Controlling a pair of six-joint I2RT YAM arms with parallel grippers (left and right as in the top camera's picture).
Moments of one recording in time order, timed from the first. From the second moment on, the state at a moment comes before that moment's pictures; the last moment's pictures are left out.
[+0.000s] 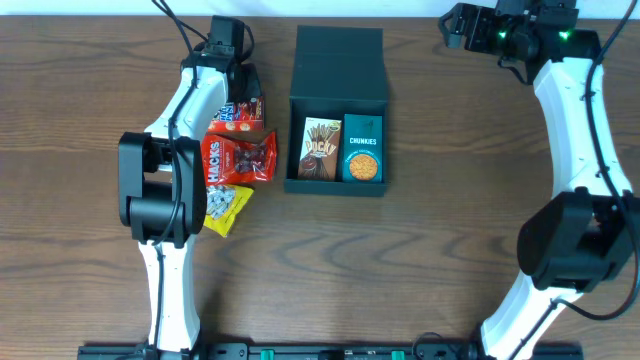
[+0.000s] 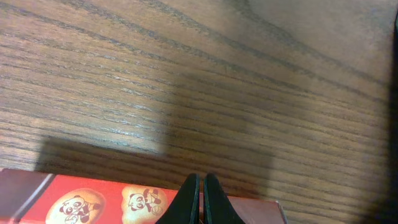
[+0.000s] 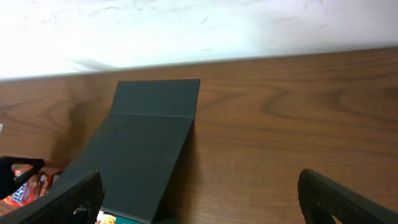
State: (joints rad) left arm -0.14 2.30 1.83 -0.64 -0.03 -0.33; right arm -0.07 2.00 1.92 -0.67 -0.37 0.15
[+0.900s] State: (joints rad) left arm -0.14 2.30 1.83 -0.88 -0.03 -0.23; right arm -0.07 2.00 1.92 -0.68 -0.37 0.15
